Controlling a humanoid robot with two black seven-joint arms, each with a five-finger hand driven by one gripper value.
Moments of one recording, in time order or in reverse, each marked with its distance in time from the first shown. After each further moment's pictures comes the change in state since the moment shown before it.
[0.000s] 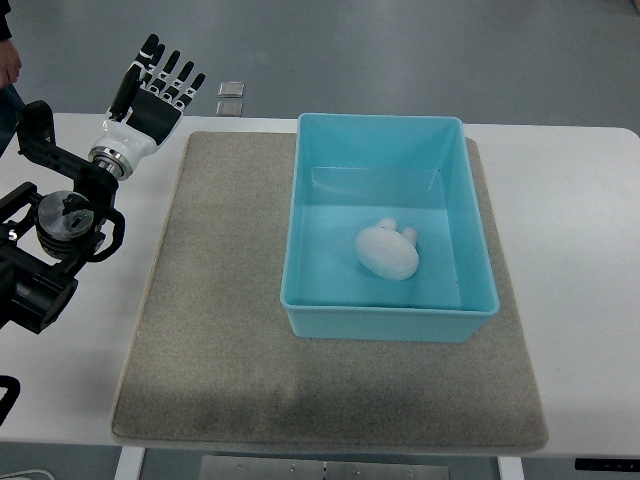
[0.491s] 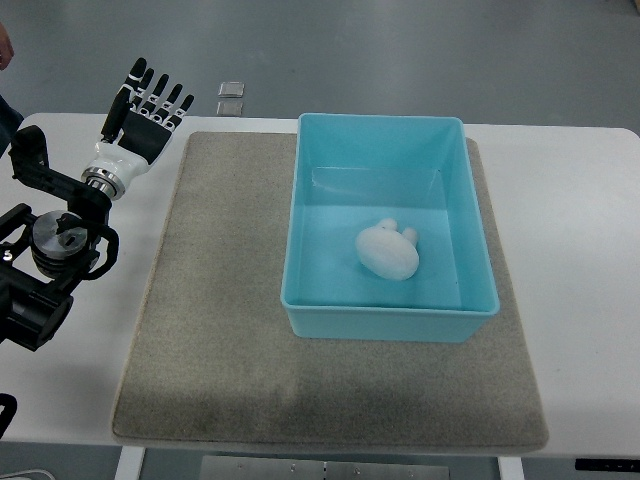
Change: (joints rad) left arm 0.059 0.000 -0.038 -0.001 -0.001 -0.002 -0.001; right arm 0.000 0.000 0.002 0.007 0.000 0.006 0.000
